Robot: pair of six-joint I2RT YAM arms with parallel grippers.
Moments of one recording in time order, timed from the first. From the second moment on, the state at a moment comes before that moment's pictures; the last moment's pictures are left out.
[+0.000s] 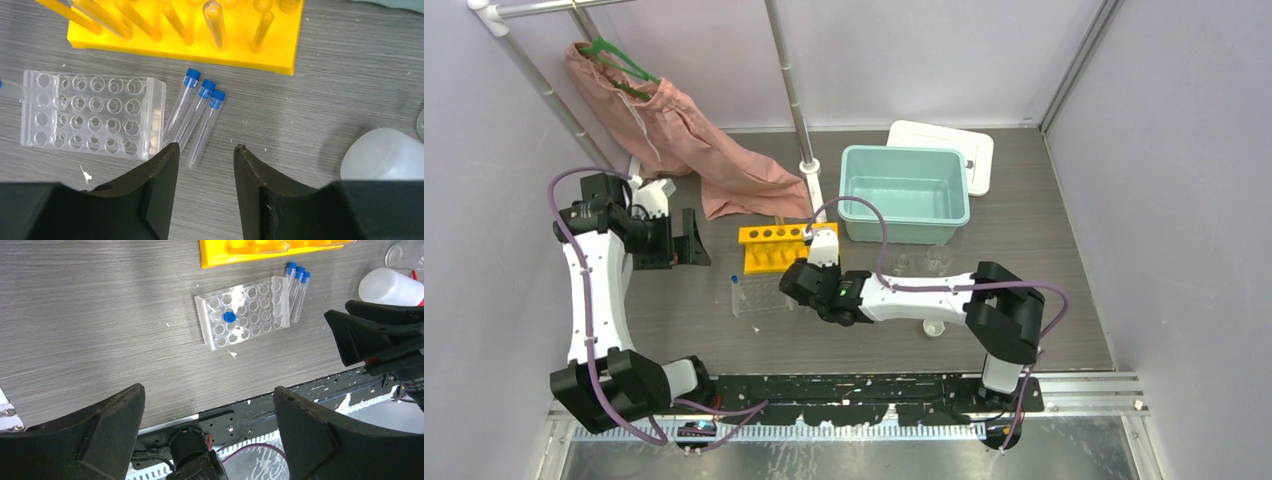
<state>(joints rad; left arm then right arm) 0.33 1.21 1.28 -1.29 0.46 0.24 1.22 1.74 1.18 -0.34 0.64 0.84</state>
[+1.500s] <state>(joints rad) 0.33 1.16 1.22 -1.29 0.45 0.32 1.11 1.92 1.14 -0.14 0.52 0.97</state>
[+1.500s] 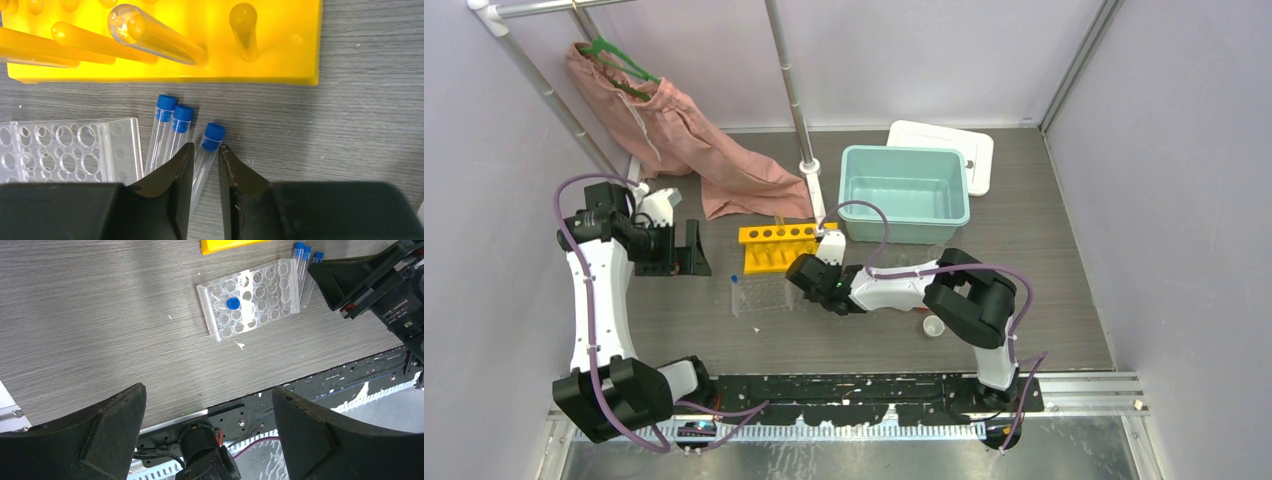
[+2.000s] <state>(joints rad) 0.33 1.14 1.22 -1.30 0.50 0.32 1.11 1.89 1.14 -0.24 0.52 0.99</state>
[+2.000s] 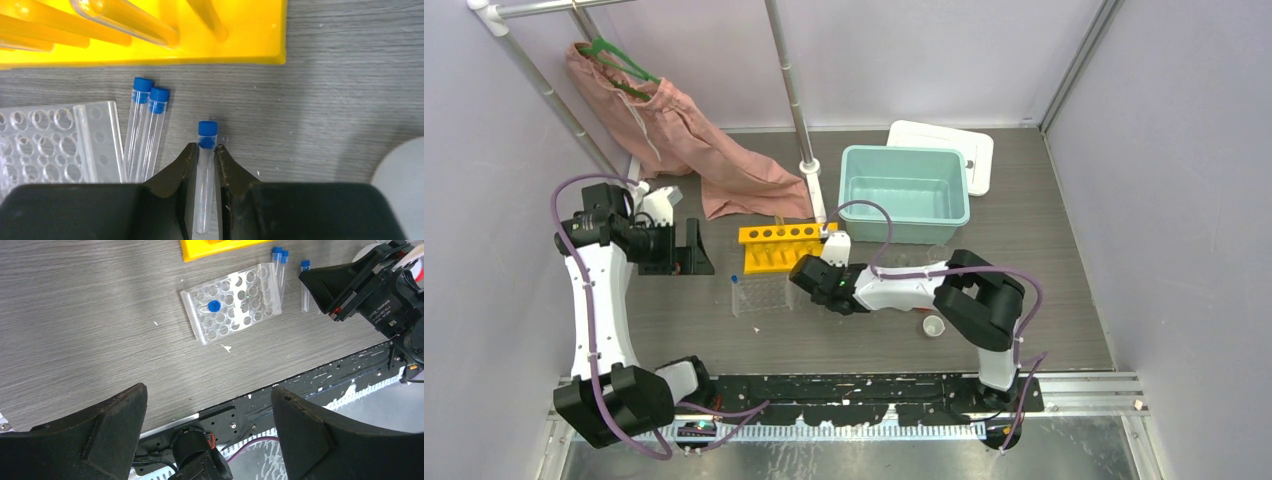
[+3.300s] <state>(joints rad) 0.14 1.02 1.26 -1.28 0.79 0.19 1.23 1.78 1.56 -0.07 0.43 0.92</state>
